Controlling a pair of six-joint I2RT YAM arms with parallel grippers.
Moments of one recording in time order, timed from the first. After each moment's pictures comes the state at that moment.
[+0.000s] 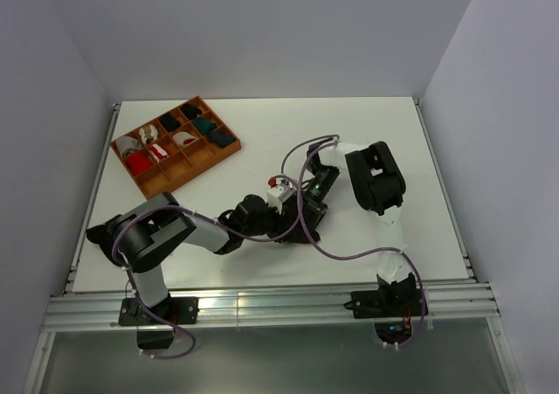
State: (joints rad) left arm -0.91 1.79 0.61 0.75 0.29 -0.49; right arm 0.40 2.28 1.52 -1.37 -0.82 -0.68
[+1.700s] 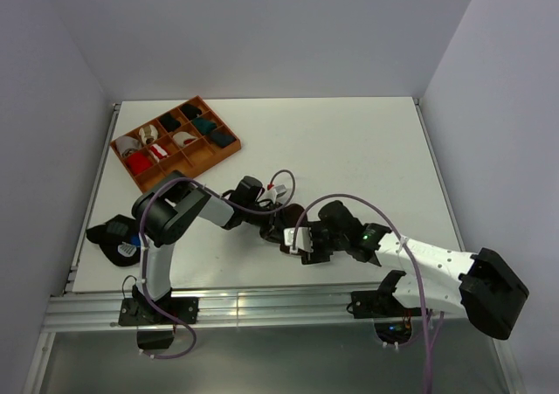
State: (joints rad) left arm -0.70 2.03 0.81 0.45 0.94 -0.95; right arm 0.81 1.05 0.43 -0.21 -0.33 -0.81
